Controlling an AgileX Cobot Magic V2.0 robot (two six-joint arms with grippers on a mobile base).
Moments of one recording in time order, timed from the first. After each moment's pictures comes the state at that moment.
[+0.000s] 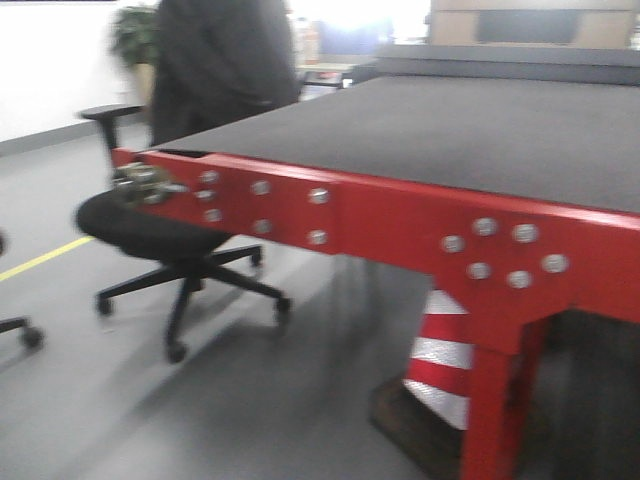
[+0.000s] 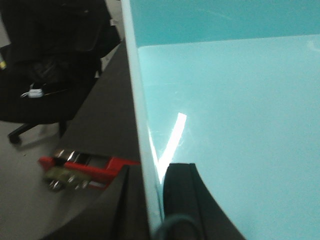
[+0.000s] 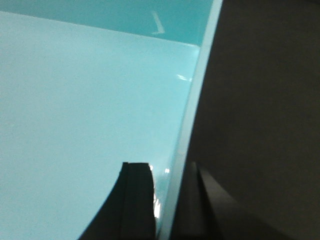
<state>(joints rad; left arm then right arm) -0.44 1.64 -2.10 0.29 1.02 -0.23 0.14 1.39 -1.76 0.08 0.91 0.04</state>
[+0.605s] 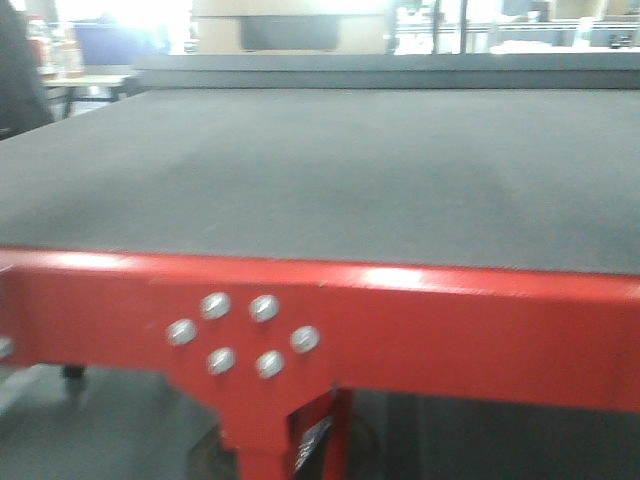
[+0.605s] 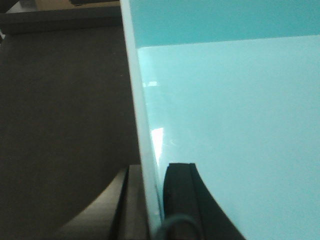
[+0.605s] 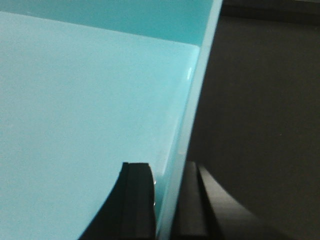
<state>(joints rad) -0.45 1.64 -2.10 0.29 1.01 -0.23 0.14 1.39 -1.76 0.08 0.91 0.04</state>
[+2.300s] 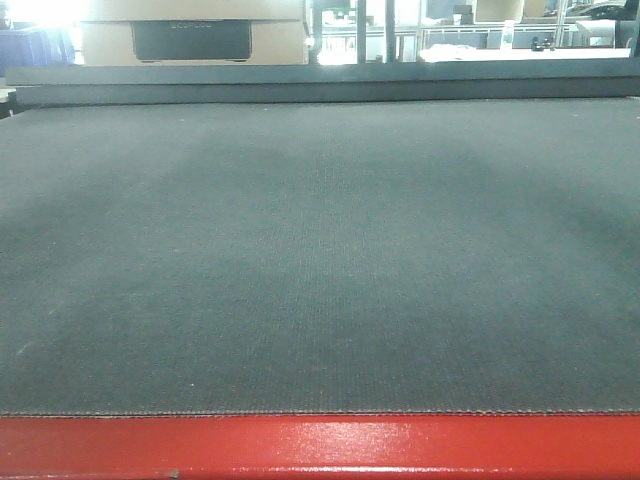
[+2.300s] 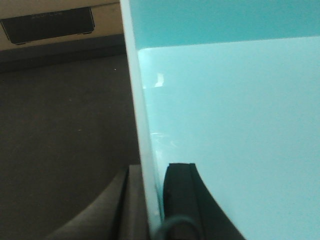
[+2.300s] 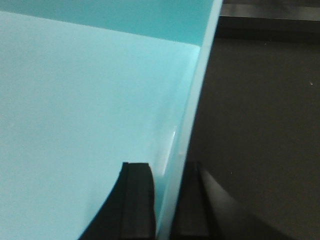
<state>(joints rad) -0.45 1.64 -2.10 0.30 1.01 -0.23 0.14 1.39 -1.76 0.08 0.91 0.04</state>
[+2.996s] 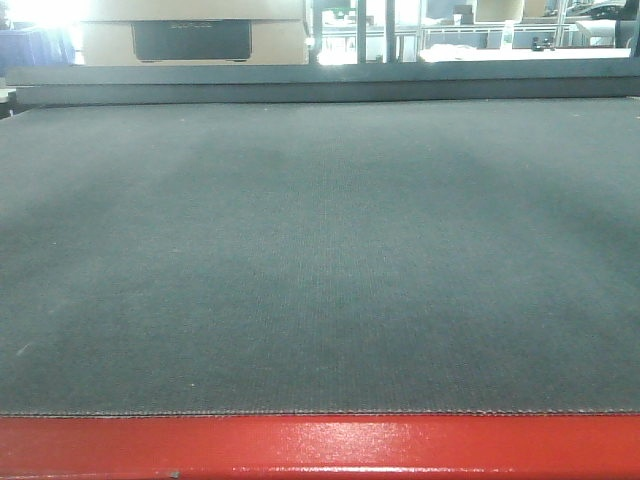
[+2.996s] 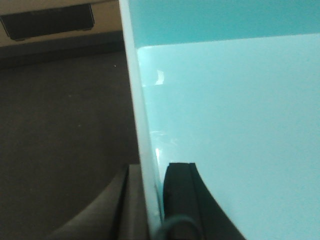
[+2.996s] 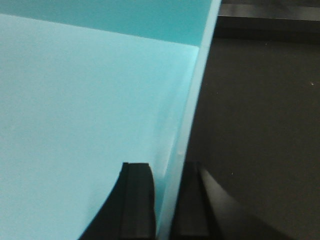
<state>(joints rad) -0.45 1.64 -2.10 0.30 1.05 -0.23 0.14 1.39 -1.76 0.08 0.91 0.04</state>
